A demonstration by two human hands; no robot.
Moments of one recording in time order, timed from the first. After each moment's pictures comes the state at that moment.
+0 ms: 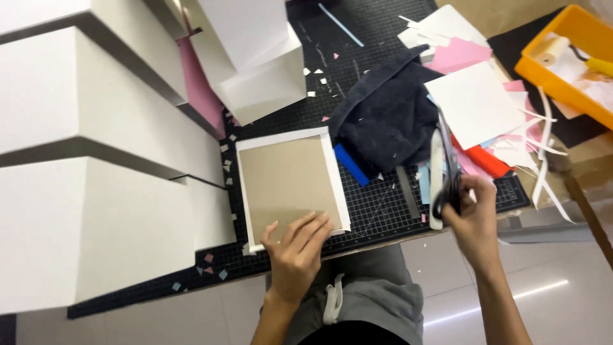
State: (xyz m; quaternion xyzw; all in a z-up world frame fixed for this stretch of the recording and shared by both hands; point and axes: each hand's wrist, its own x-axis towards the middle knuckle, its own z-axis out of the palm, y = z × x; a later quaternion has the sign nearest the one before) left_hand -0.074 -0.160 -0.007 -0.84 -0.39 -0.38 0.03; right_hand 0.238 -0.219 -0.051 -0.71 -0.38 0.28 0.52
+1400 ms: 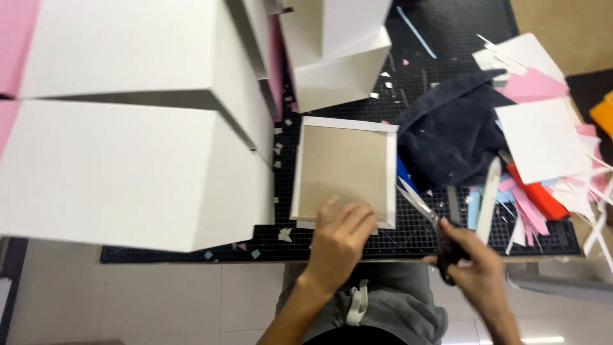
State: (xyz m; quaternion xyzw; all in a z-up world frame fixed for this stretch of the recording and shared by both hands) left_hand -0.086 -0.146 -0.008 -0.84 -0.41 -0.34 -0.08; right_hand 0.175 -0.229 -0.046 -0.66 -0.57 0.28 0.41
